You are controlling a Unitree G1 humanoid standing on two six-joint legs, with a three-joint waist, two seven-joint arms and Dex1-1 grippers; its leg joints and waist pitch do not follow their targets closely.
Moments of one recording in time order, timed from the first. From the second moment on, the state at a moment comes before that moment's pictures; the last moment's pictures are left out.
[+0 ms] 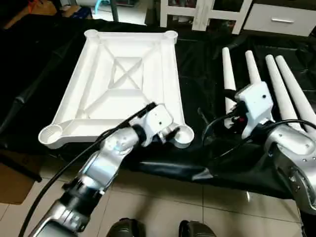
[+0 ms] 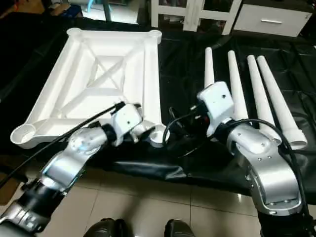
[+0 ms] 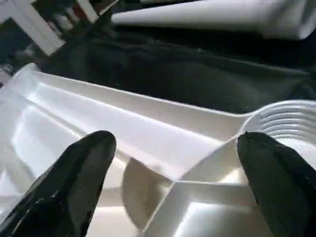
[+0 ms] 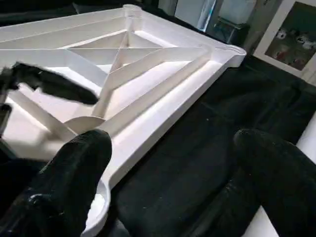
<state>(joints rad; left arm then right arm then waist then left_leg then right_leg) -0.50 0.27 -0.39 0.17 0.14 0.16 -0.44 -0.28 -0.48 0.00 -0.43 0.24 0.67 0.47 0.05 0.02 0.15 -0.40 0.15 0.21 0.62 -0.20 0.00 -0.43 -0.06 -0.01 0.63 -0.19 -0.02</state>
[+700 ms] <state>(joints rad) -0.49 0.38 -0.45 0.17 0.19 0.05 -0.61 -0.23 -0.53 0.02 -0.46 0.20 0.67 0.47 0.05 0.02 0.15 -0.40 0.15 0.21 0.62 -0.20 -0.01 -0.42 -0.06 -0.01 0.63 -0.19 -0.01</state>
